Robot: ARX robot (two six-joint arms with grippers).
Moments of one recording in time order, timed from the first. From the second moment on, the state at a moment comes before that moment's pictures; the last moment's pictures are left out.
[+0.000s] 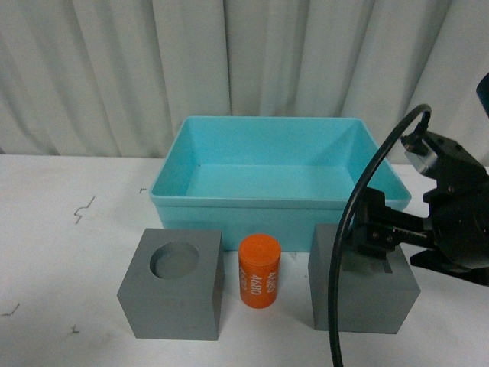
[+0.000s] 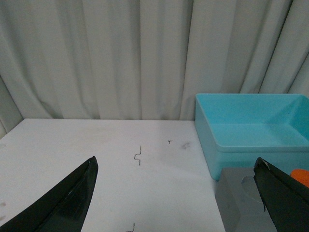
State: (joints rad) left arm 0.00 0.00 0.01 0.00 0.00 0.00; right arm 0.23 1.84 0.89 0.01 -0.18 0.35
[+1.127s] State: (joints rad) left arm 0.00 0.00 0.01 0.00 0.00 0.00; right arm 0.21 1.79 0.84 0.02 -0.16 0.37
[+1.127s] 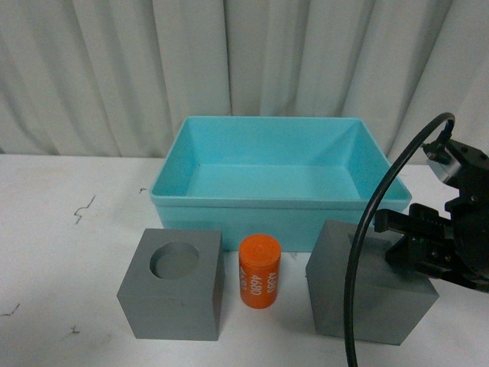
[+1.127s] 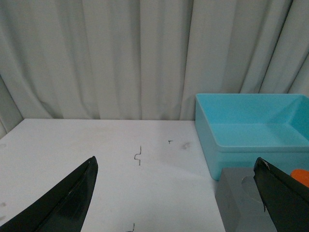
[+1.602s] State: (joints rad) left arm 0.00 0.00 0.01 0.00 0.00 0.00; right arm 0.21 1.58 0.97 -0.12 -0.16 0.34
